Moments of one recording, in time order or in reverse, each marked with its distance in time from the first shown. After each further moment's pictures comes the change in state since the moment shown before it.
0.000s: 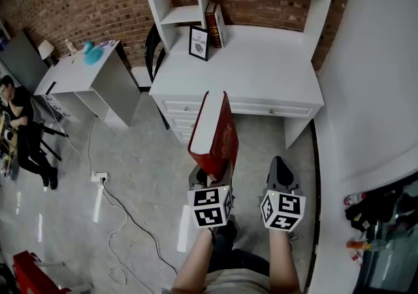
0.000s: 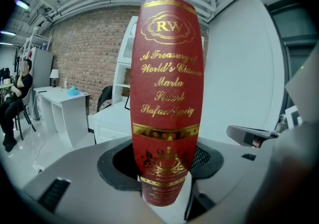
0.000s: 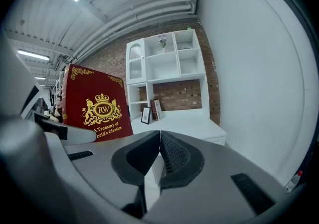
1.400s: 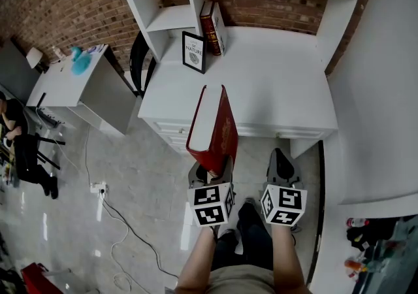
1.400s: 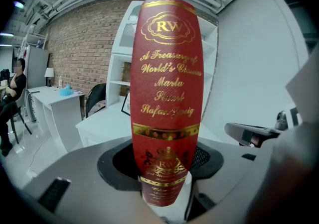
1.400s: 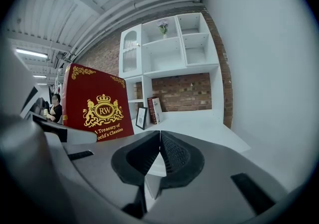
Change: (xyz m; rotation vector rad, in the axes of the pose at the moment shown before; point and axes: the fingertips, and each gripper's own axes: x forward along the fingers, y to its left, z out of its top) left arm 0.192 0.041 0.078 -0.007 0.028 0.028; right arm 0.215 -0.024 0.045 -0.019 0.025 0.040
